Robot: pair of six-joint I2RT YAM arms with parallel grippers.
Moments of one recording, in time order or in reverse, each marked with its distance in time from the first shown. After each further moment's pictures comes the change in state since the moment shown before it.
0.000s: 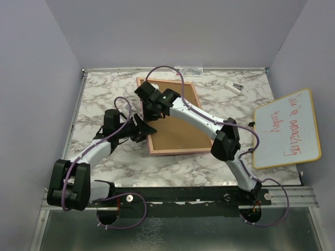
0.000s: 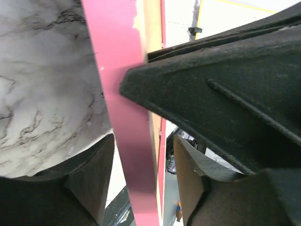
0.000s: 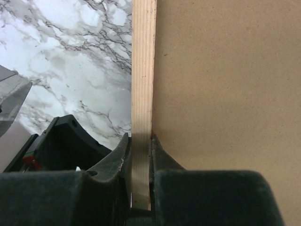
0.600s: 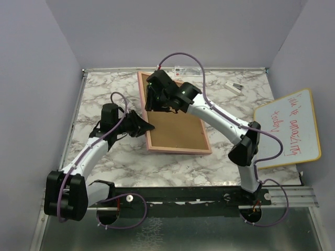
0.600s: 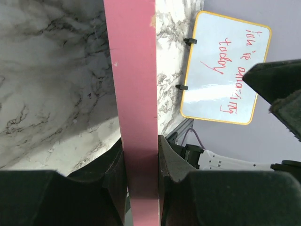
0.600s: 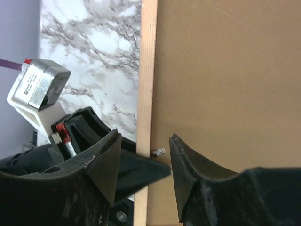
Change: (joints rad) left arm -0.019 -0.103 0.076 -0.130 -0.066 -0.070; right arm -0.019 -0.208 -0.084 0.033 0.031 0.050
